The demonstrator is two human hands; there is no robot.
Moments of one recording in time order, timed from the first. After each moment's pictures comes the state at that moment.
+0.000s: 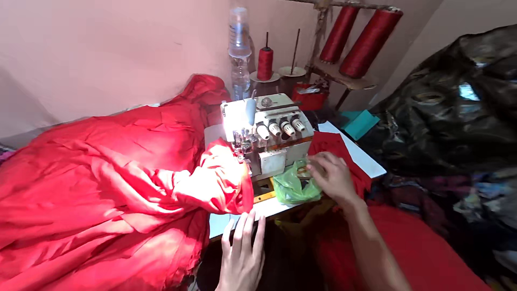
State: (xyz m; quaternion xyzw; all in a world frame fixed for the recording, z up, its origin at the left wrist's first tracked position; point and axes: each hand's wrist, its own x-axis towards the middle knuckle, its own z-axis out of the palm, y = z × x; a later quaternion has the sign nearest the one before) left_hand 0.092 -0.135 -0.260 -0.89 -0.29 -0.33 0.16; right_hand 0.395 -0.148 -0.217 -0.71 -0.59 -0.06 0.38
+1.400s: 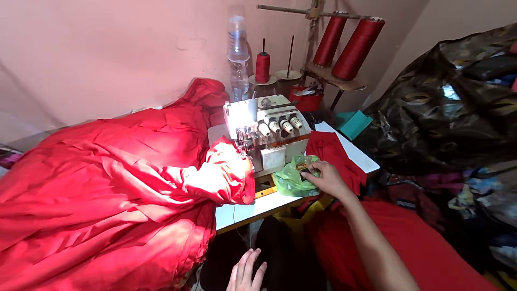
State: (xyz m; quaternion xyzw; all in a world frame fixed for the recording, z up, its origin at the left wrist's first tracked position) left_hand 0.029 -0.186 -0.299 -0.93 -0.24 -0.17 -0.21; right_hand 0.394 -0.151 -0.219 -0.77 -0.54 0.14 0.30
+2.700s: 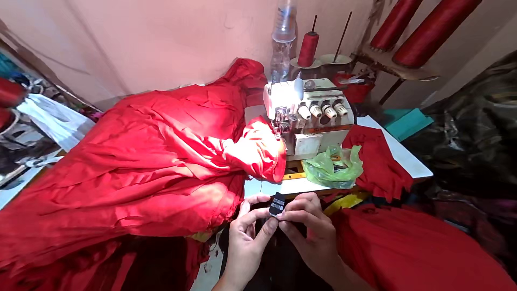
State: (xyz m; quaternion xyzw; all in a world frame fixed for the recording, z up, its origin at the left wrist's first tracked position) left_hand 0.043 -0.171 -0.205 -0.61 -0.28 -0.54 -0.51; right_hand 0.193 -0.201 -0.218 -0.43 -0.63 0.06 0.64
